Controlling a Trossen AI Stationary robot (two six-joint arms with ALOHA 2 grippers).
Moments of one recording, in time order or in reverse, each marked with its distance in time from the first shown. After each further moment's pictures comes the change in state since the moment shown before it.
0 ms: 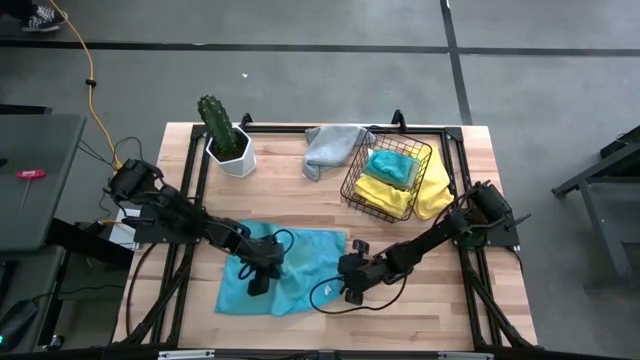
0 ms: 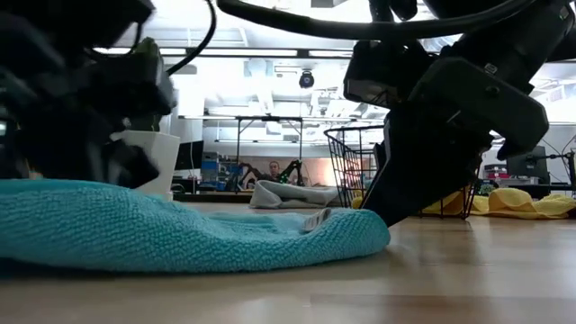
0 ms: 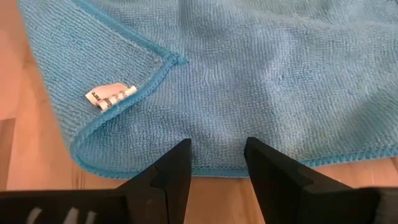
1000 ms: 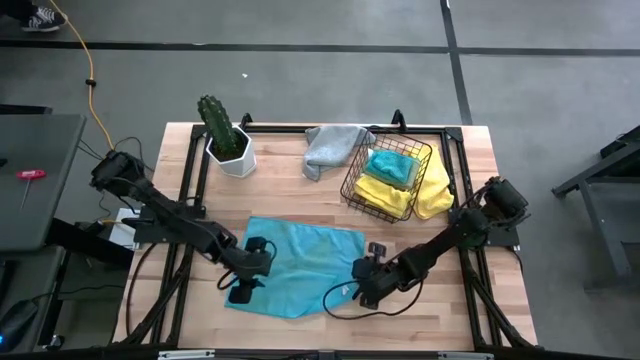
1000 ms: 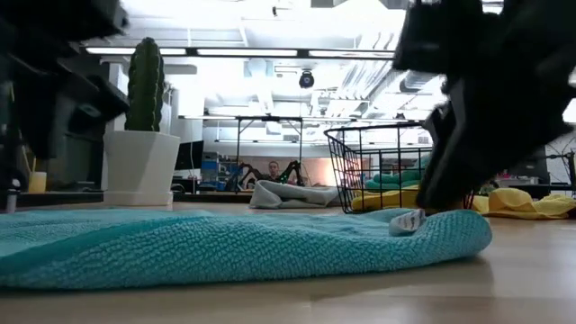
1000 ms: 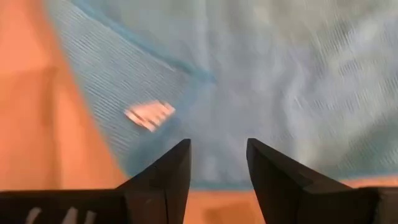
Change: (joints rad) left arm -0.169 -0.198 0.126 -0.410 -0.132 0.044; right arm 0.096 -0.129 0.008 -0.229 0.033 0.121
